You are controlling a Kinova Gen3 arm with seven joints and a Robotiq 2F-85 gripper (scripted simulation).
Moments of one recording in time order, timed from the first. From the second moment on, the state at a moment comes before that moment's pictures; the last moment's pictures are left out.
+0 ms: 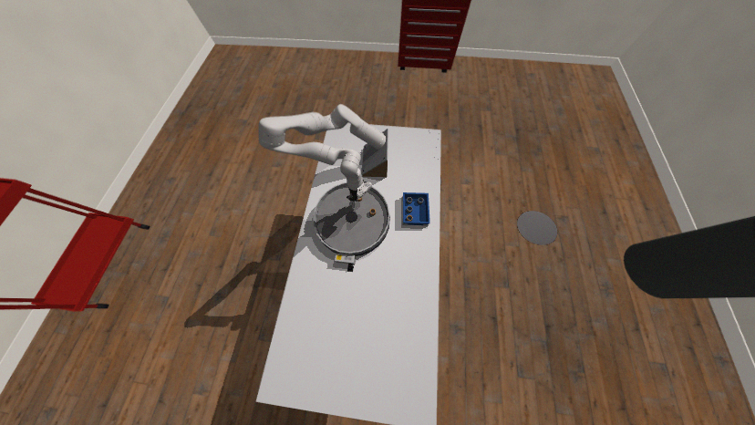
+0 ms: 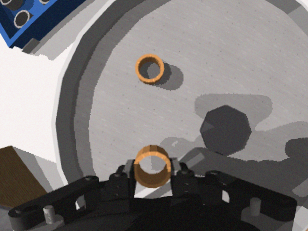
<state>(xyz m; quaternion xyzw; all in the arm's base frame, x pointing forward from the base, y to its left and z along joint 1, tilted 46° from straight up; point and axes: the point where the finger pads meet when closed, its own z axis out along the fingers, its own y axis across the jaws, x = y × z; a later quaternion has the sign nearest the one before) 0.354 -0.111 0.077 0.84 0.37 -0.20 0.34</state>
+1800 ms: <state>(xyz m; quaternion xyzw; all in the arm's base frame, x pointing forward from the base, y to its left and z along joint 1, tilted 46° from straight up) 0.337 -0.174 0.148 0.85 0.36 -0.19 0.34</state>
